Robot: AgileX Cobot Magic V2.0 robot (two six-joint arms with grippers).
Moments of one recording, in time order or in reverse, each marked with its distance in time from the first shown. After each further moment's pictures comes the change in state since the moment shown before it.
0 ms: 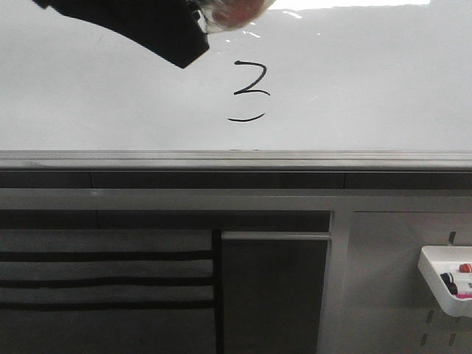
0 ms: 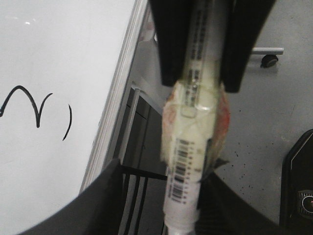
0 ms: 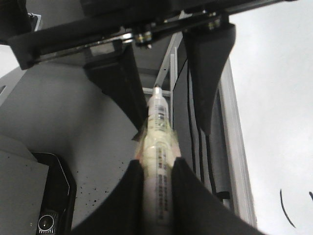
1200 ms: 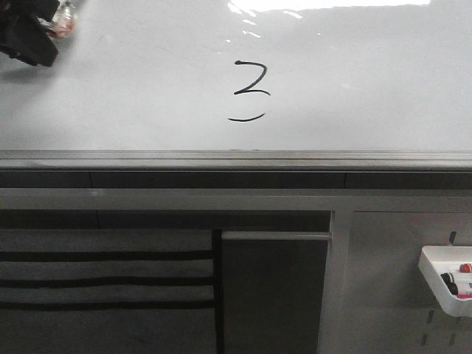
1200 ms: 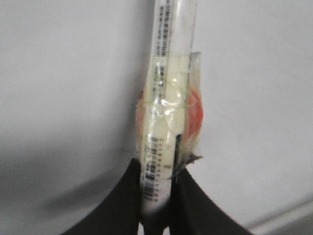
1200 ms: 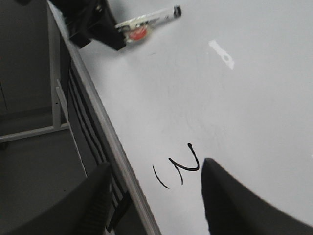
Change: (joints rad) left arm 0.606 0.198 0.006 -0.215 -0.297 -0.358; right arm -0.148 -0.111 0.000 0.007 -0.256 0.186
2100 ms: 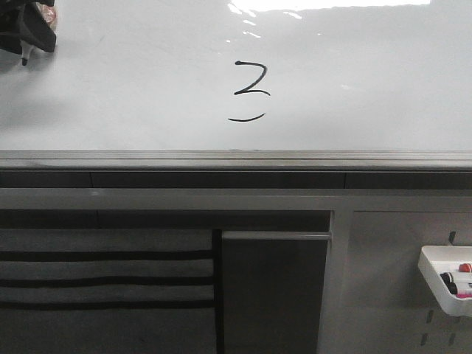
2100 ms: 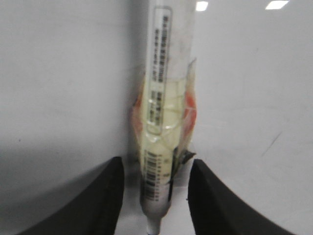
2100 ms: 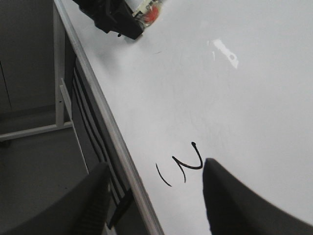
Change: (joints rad) left arm 0.020 0.009 0.023 -0.090 -0.121 -0.010; right arm 0.000 -0.005 0.000 -0.011 0.003 0.006
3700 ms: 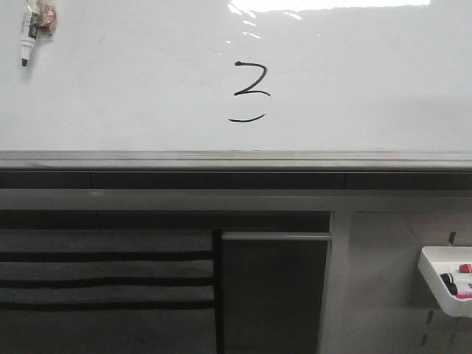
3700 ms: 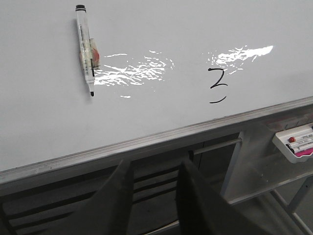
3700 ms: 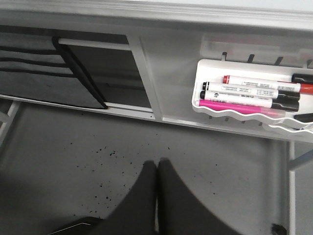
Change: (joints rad) left arm 0.002 -1.203 0.320 0.241 0.611 -0.258; right arm -0.001 -0.660 0.627 -0.807 0.096 1.466
